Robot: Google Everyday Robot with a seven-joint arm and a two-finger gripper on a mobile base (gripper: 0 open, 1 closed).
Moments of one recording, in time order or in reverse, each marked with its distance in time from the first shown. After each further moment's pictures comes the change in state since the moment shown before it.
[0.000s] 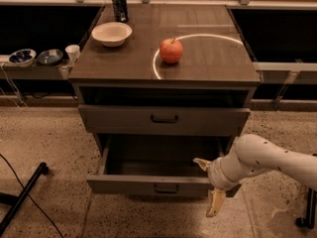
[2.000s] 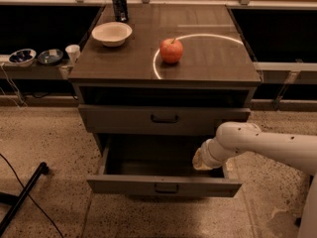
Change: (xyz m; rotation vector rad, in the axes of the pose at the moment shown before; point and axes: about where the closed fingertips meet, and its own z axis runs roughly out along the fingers) arm 0.027 -0.098 0.011 0.147 0.217 -0.055
